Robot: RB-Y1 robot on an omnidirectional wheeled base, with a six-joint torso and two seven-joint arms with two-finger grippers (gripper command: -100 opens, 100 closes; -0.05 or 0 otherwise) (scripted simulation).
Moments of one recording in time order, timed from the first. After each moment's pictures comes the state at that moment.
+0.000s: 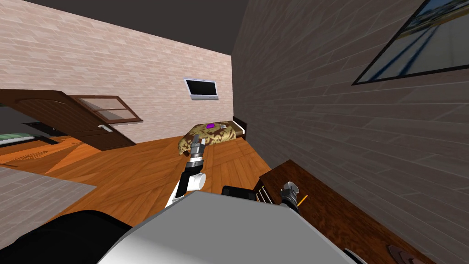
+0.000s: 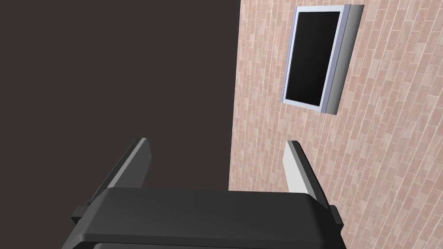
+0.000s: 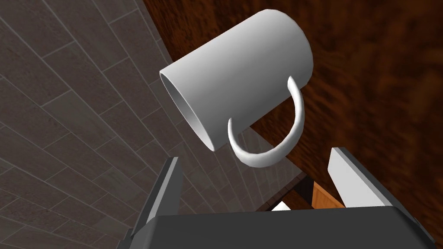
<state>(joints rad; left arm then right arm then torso) 0.49 0.00 0.05 -2.27 0.07 -0.39 -0.14 0.03 -0.34 0.44 -0.55 1.61 0.69 0.04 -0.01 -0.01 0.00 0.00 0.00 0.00</state>
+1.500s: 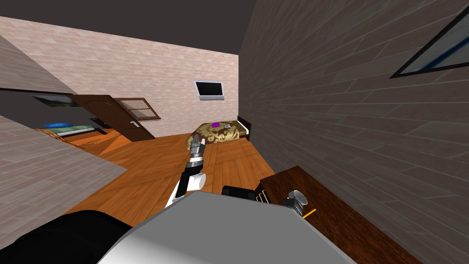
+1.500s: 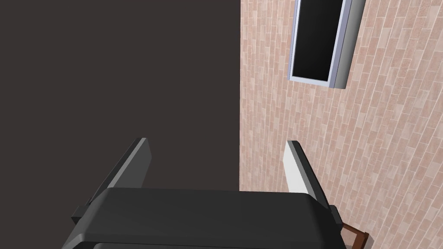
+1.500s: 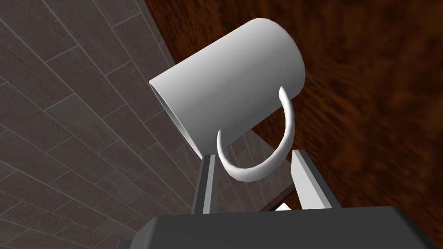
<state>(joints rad) 0.49 0.00 0.05 -2.27 0.07 -0.39 -0.14 0.20 -0.33 0.41 -0.76 1.49 0.79 0.16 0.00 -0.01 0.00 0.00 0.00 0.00</state>
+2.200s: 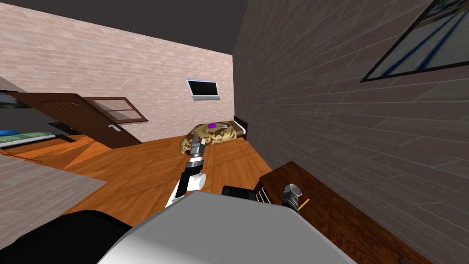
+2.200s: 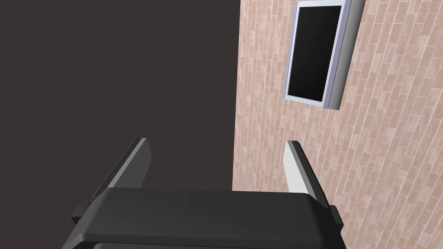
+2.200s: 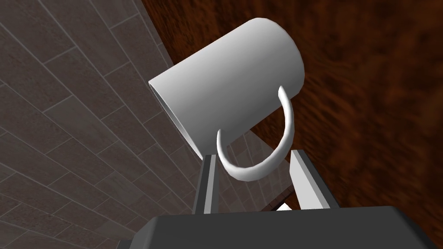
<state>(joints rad) 0.49 0.00 0.05 -2.27 0.07 -0.39 -0.14 0.10 -0.34 0.43 -0.64 1.57 0.73 0.09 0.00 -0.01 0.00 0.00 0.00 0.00</state>
